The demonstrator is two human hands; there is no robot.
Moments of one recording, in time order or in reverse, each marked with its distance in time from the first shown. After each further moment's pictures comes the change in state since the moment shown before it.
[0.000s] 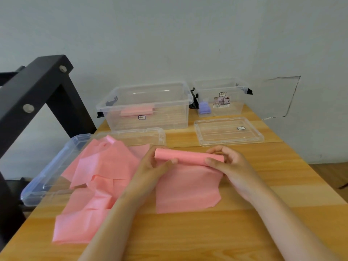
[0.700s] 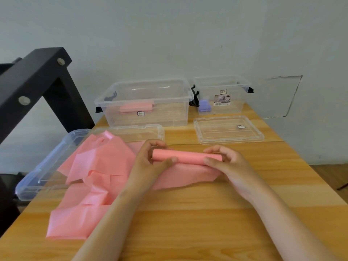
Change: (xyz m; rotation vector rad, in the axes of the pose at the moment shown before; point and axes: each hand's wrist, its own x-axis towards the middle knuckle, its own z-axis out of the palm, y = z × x) left_hand 0.003 -0.008 0.001 0.062 0.132 0.059; right_hand 0.002 0.005 -0.001 -0.026 -0.012 0.006
